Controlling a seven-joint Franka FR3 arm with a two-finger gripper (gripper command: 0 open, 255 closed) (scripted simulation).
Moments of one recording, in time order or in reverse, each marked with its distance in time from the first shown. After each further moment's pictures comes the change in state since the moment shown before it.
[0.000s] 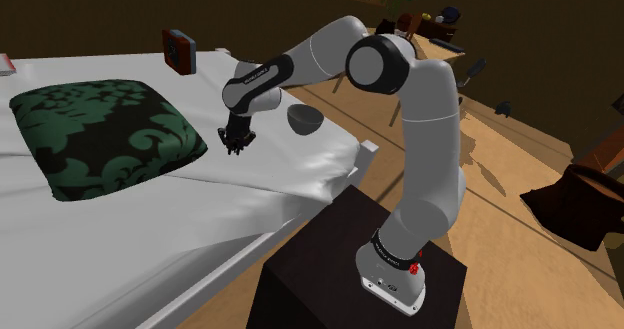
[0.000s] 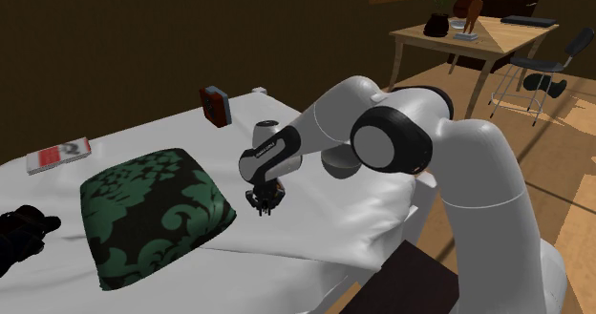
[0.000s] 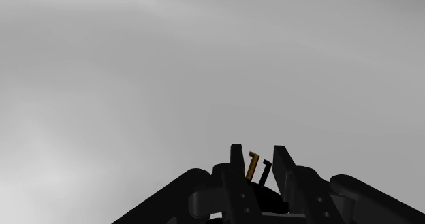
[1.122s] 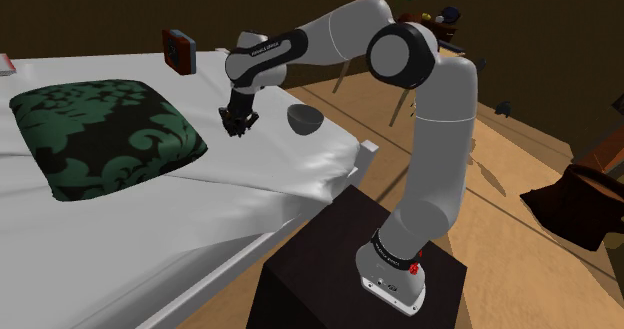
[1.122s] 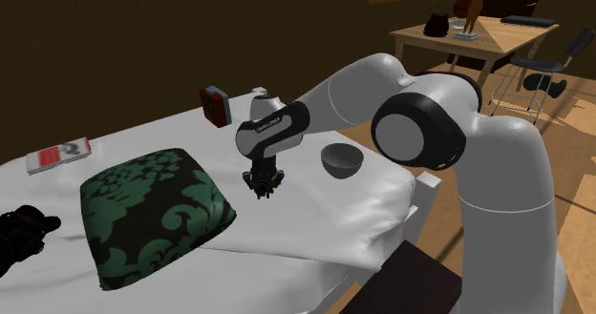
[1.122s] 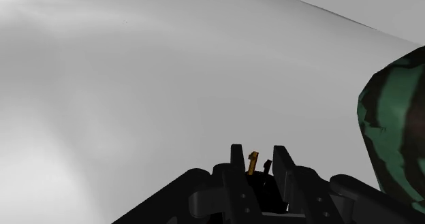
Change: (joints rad) arm 0.001 -0.144 -0.006 0.014 -0.013 -0.158 0.026
